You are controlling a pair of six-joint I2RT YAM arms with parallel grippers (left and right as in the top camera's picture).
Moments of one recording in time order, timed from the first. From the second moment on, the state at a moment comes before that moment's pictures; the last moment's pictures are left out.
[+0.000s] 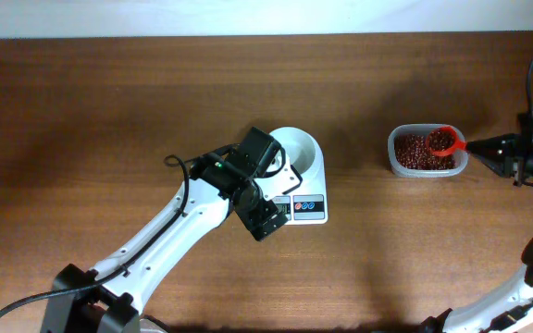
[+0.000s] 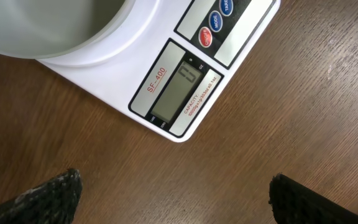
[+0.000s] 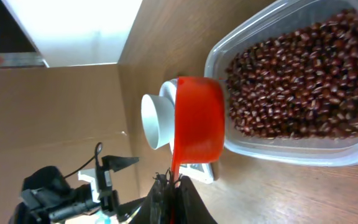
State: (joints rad) left arm -0.58 1.56 1.17 -0.92 0.08 0.40; right arm -0.68 2.02 1.60 -1.49 -1.10 -0.43
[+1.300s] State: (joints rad) left arm -0.58 1.56 1.17 -0.92 0.08 0.40; right arm 0.07 2.02 1.61 -1.11 -1.10 -0.21
